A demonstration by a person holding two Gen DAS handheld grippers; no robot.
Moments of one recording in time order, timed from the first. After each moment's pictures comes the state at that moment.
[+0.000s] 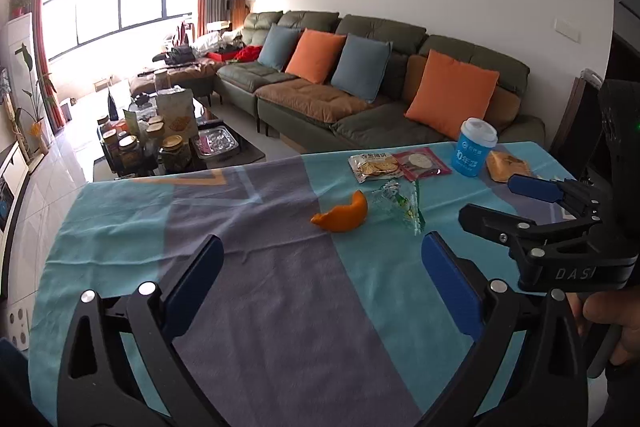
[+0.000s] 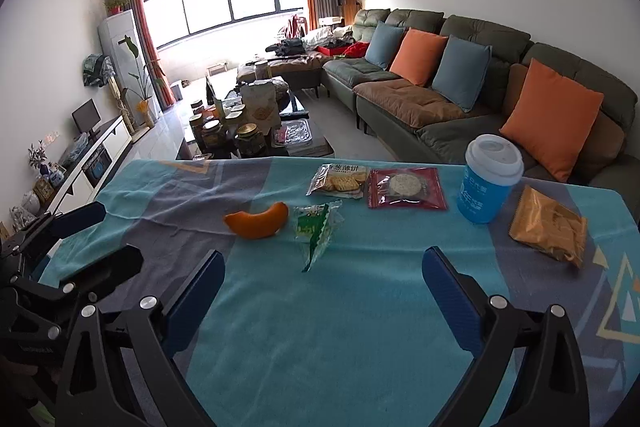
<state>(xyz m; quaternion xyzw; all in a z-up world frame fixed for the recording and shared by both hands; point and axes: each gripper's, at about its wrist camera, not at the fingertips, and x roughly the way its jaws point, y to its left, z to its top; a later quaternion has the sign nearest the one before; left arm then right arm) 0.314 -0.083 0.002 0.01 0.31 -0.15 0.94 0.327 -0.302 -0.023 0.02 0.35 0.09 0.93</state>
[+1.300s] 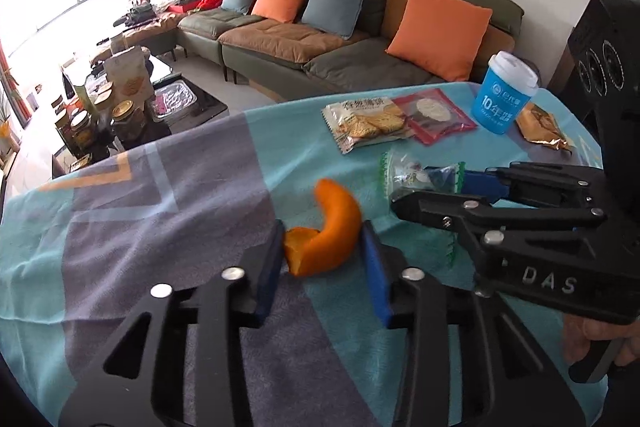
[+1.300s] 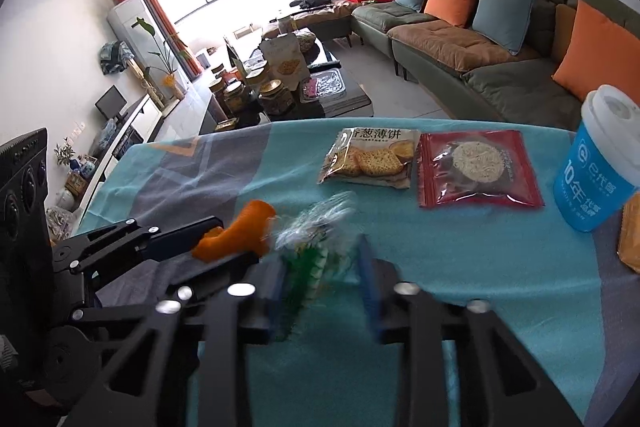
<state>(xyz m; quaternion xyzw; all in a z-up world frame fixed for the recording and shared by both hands) 0.421 -0.143 -0.066 0.05 0.41 -0.20 0.89 0.409 -0.299 -0.072 0.07 0.44 0.17 0.88</state>
